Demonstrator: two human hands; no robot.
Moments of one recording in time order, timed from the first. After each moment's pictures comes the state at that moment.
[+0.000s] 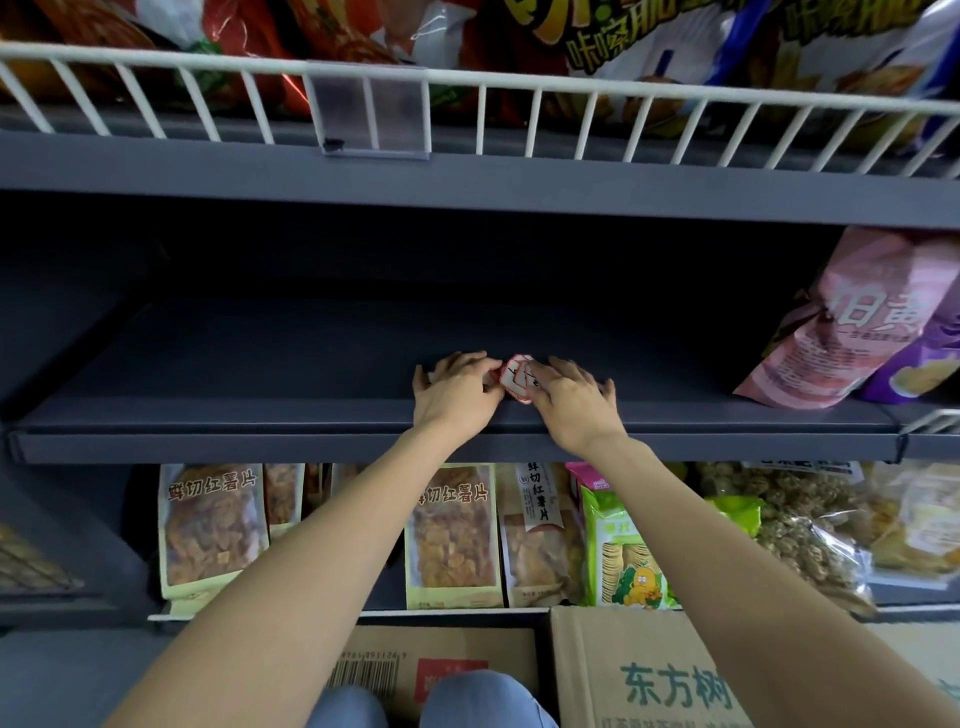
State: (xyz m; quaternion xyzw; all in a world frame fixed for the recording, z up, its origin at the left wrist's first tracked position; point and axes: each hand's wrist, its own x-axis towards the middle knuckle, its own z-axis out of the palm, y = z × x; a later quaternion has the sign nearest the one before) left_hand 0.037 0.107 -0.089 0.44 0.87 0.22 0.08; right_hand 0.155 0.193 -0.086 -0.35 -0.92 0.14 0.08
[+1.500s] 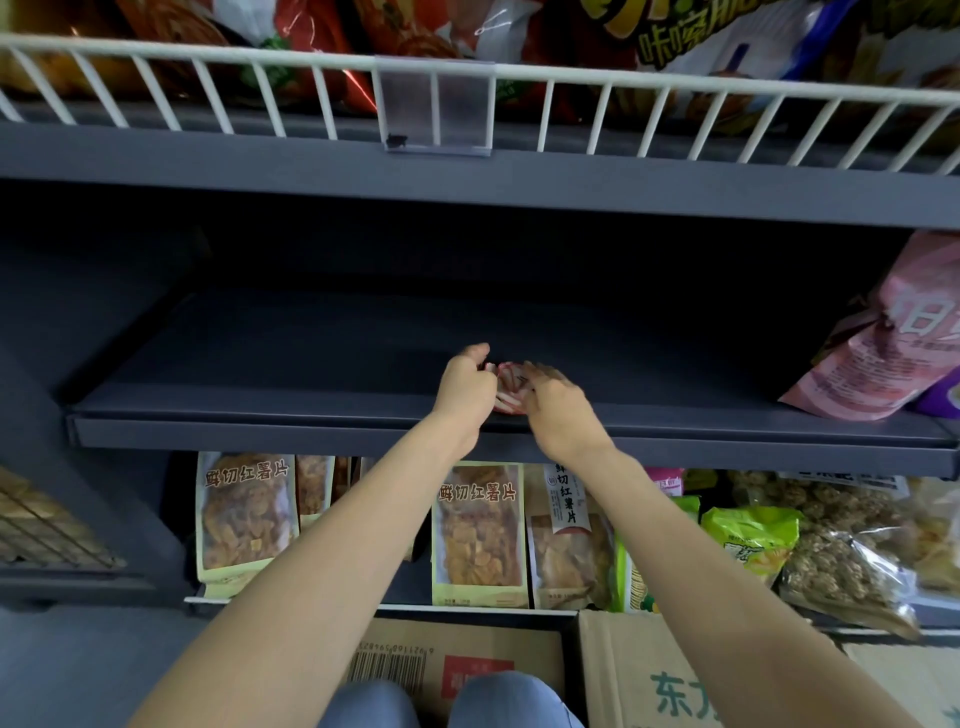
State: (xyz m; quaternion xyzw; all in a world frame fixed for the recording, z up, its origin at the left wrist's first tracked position) left_hand 0.033 0.084 -0.076 0.22 0.71 0.61 0.28; right_hand 0.123 0.149 -0.080 -0.28 -0.94 0.18 0.09
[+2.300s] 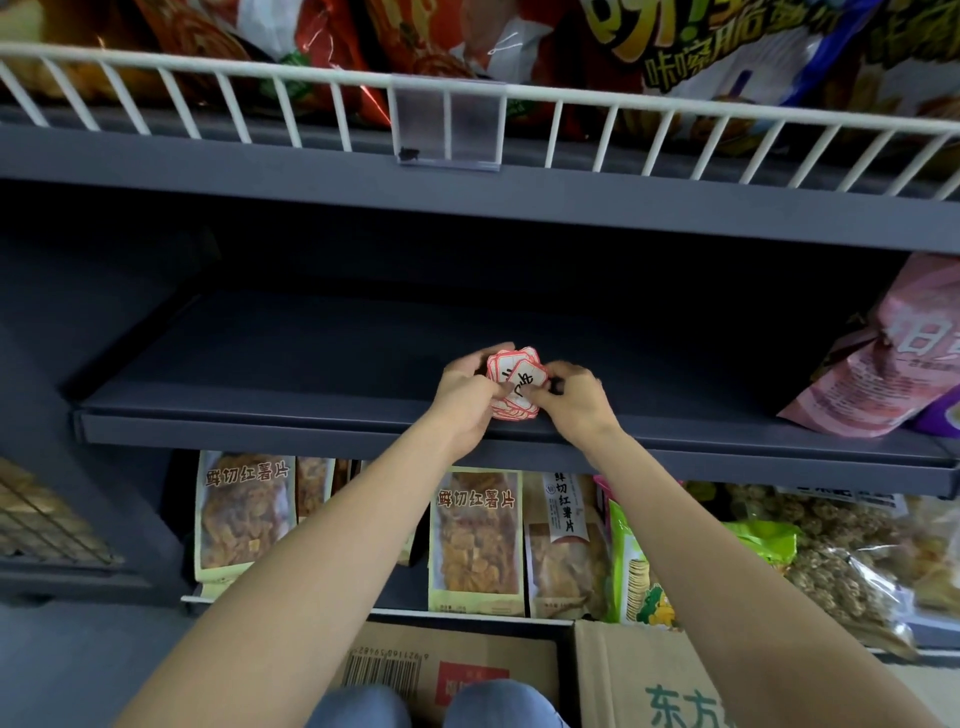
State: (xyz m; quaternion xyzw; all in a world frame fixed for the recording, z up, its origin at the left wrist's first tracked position) left_hand 0.028 0.081 -0.075 0.19 0.57 0.71 0.37; right_hand 0.118 0.174 -0.082 -0.36 -0.82 0.40 0.19
